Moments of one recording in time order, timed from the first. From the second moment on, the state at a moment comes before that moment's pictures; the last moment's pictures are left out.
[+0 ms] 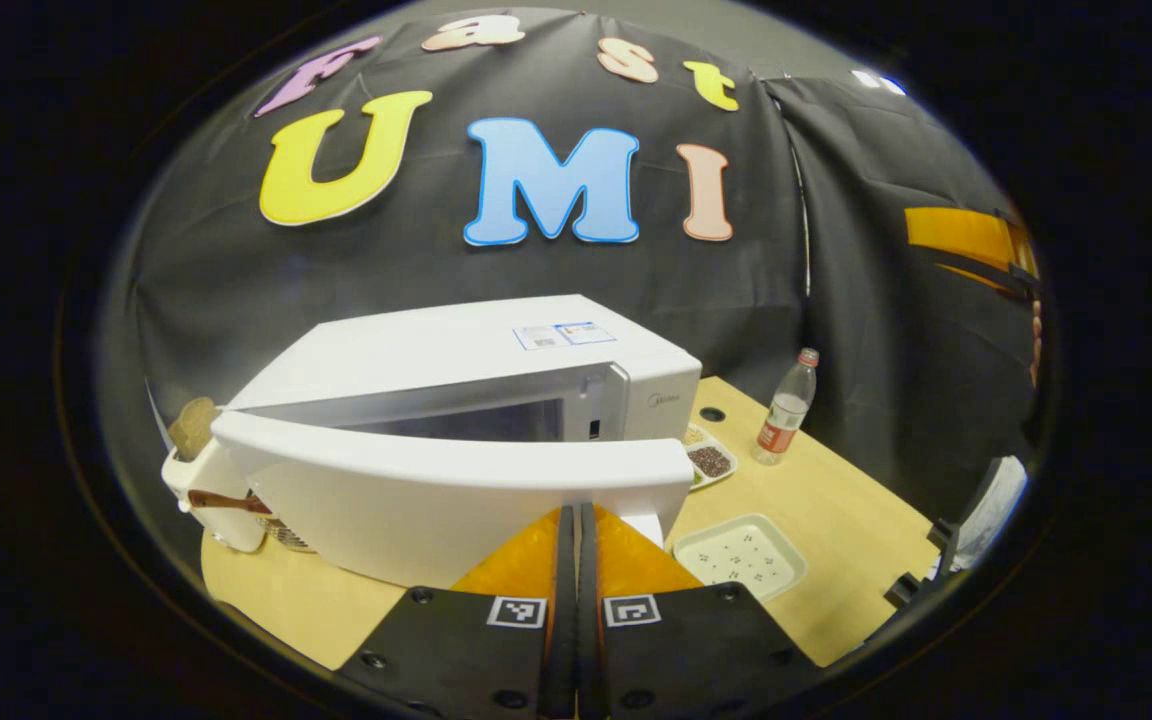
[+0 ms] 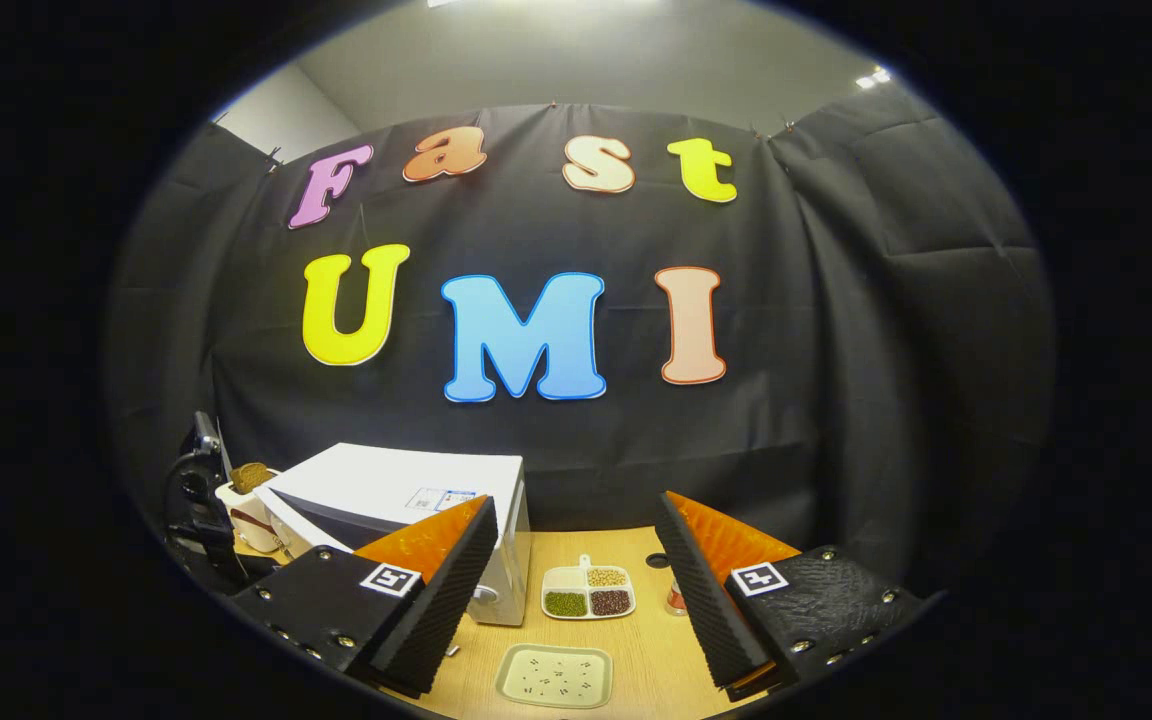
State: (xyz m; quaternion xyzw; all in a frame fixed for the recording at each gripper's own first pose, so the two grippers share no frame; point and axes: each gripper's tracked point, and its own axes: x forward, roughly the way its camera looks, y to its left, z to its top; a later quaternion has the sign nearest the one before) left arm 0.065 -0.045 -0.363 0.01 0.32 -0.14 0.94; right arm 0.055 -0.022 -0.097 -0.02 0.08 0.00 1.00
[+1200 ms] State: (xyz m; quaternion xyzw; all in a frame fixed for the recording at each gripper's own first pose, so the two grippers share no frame) left arm 0.135 -0.067 -0.384 -0.02 0.33 -0.10 0.94; right arm 0.073 -0.041 -0.085 -0.02 0.06 0.00 1.00
